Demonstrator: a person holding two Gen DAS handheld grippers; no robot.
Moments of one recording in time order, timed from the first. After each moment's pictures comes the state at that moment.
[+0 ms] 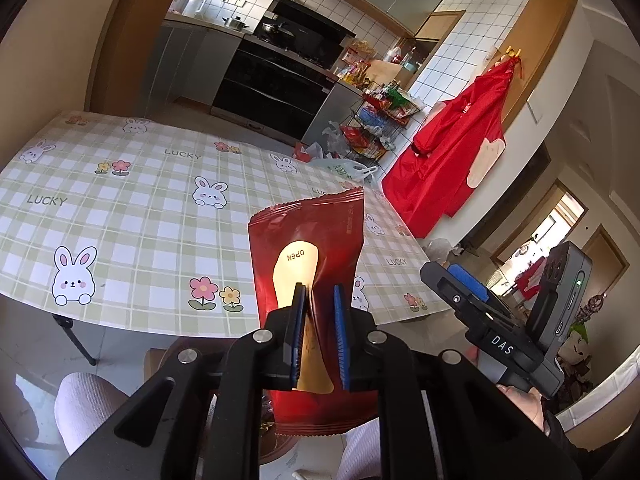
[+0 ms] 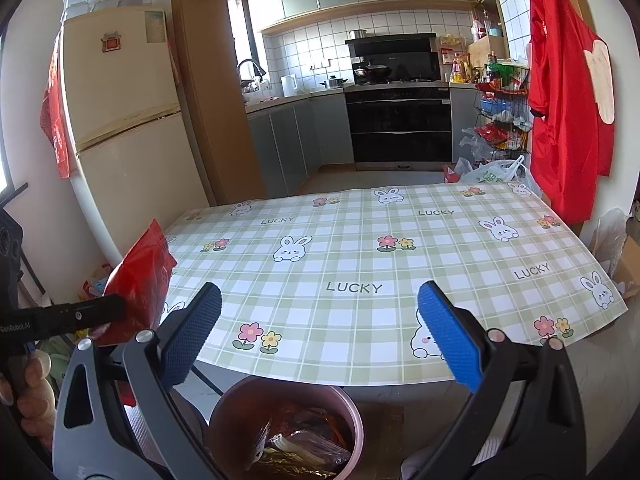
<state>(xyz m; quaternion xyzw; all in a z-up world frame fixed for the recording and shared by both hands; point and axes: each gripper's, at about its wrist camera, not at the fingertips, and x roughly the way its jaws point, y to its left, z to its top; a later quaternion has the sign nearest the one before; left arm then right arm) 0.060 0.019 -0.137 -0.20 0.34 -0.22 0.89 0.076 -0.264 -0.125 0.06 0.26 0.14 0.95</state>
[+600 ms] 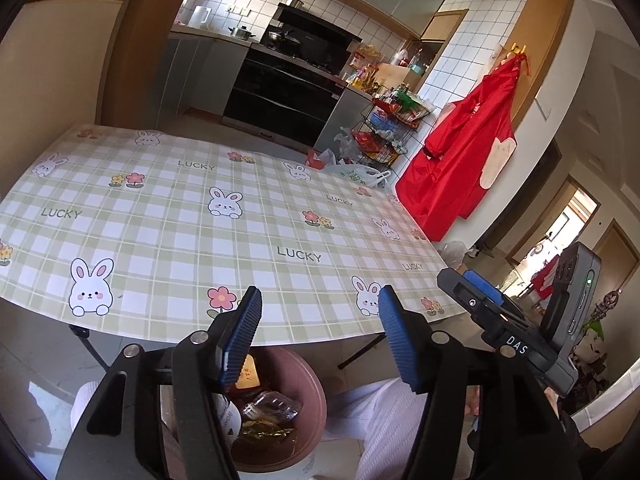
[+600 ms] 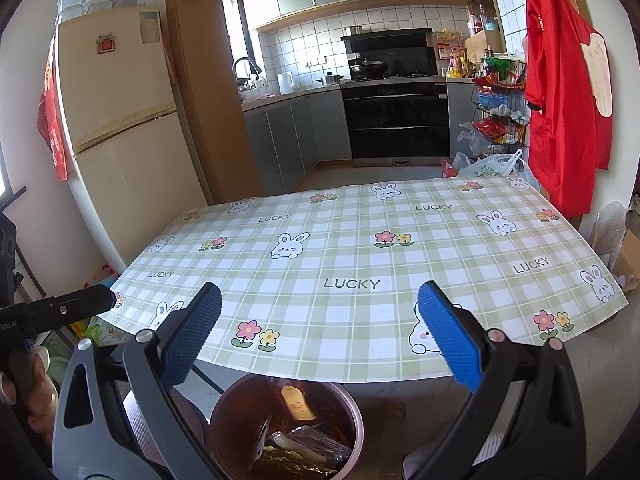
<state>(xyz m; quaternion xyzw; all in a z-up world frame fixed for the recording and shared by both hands) 0.060 0.022 -0.133 -0.17 0.33 -0.19 0.91 0.077 -0.268 -0.129 0.06 0.27 0.14 0.95</state>
